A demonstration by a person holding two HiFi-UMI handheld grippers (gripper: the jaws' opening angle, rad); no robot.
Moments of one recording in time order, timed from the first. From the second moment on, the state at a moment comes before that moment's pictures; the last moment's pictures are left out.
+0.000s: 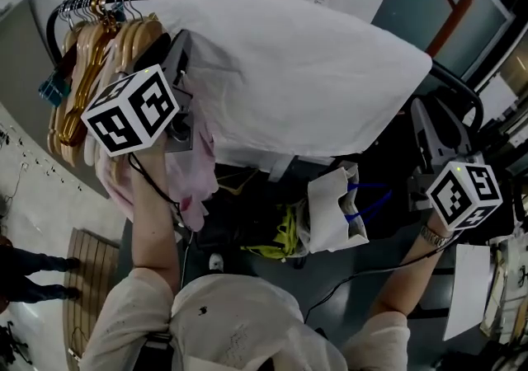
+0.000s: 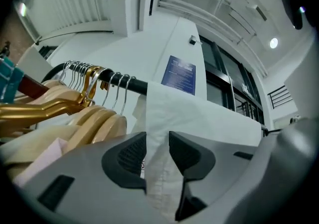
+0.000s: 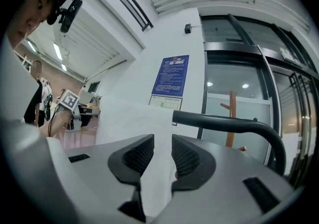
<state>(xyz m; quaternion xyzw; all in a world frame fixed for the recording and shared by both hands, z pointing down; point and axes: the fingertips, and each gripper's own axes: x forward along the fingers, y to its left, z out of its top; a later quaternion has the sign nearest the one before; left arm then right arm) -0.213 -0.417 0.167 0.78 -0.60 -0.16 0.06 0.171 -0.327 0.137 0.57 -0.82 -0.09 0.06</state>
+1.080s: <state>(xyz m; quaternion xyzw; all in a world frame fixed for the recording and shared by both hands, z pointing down) -0.205 -0.401 0.140 0.84 -0.52 -0.15 0.01 0.161 -0.350 0.137 0.47 -0.88 -0.08 0.01</state>
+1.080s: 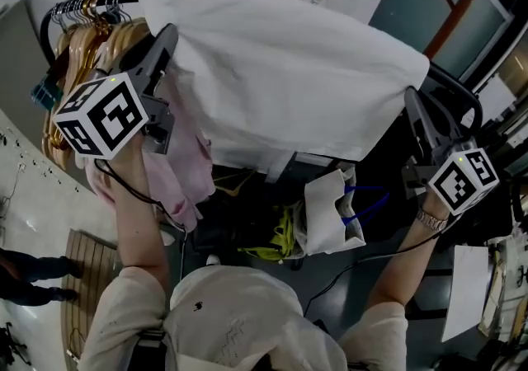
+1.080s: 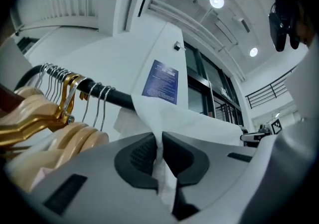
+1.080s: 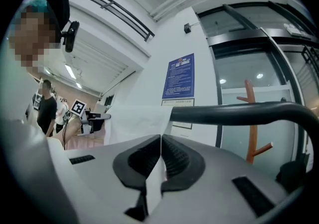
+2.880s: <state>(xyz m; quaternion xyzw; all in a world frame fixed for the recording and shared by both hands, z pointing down) -0.191 -0.413 0.045 0.70 -0.62 0.19 -0.31 0.197 -0.324 0.131 0.53 -0.84 -0.04 -0.09</state>
